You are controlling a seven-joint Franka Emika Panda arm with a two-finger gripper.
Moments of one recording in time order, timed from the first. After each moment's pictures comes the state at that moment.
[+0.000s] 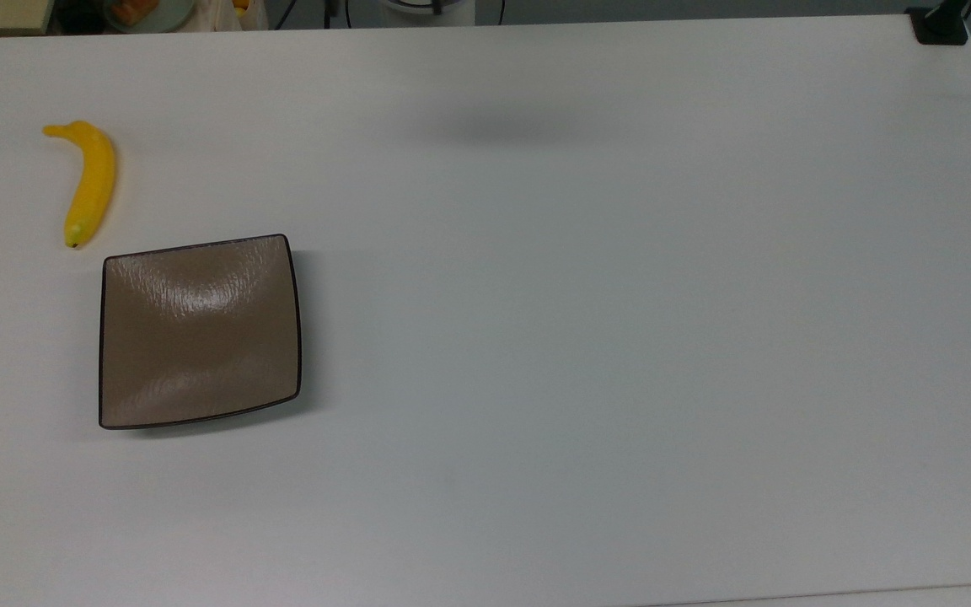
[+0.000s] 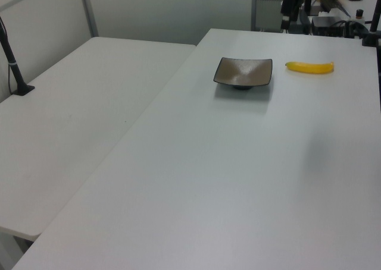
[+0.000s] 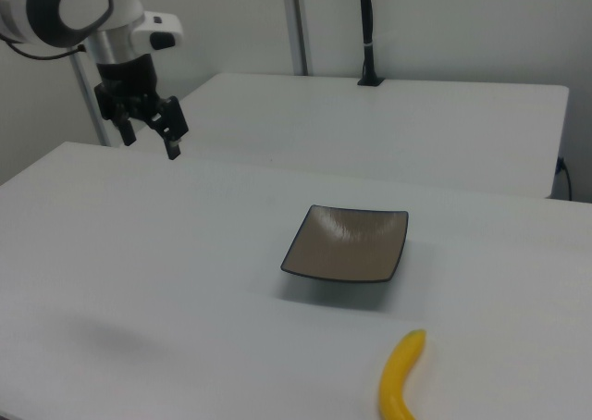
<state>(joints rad) 0.07 -0.08 0.00 -1.70 0.08 1.71 0.03</state>
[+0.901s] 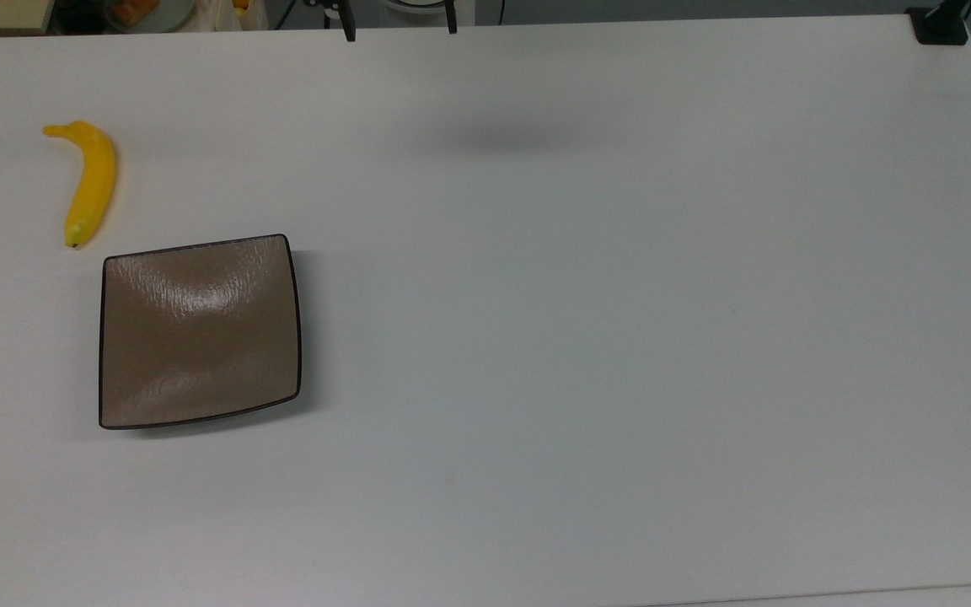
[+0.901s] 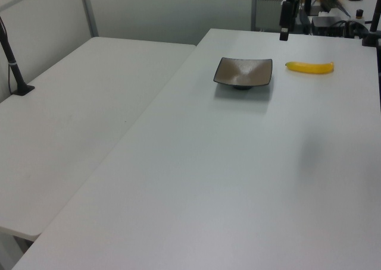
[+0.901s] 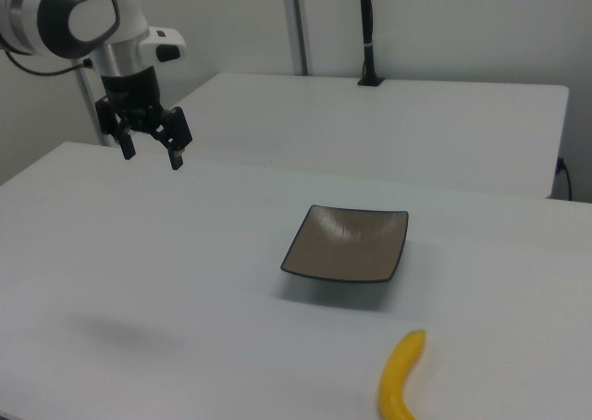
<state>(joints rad) 0.07 -0.05 0.01 -1.71 0.08 1.71 -0.07</state>
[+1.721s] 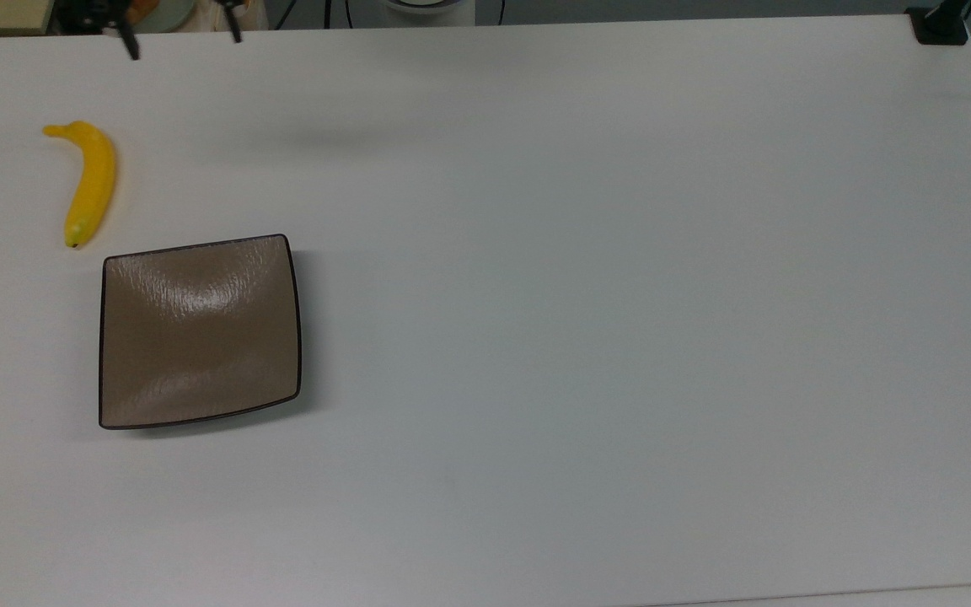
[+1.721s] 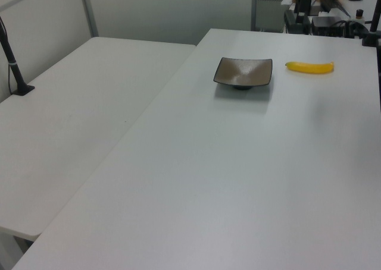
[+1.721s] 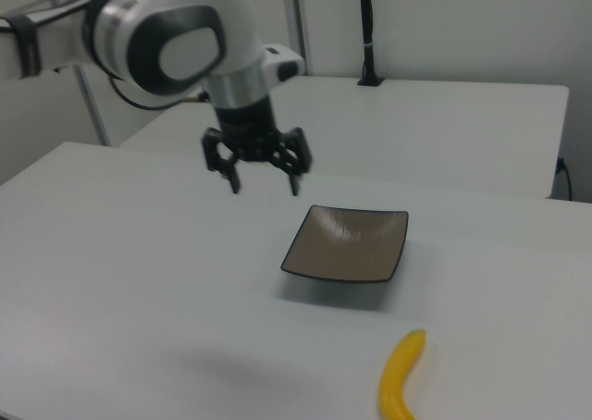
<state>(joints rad) -0.25 -0.01 -0.01 -1.72 0.05 1.83 -0.58</state>
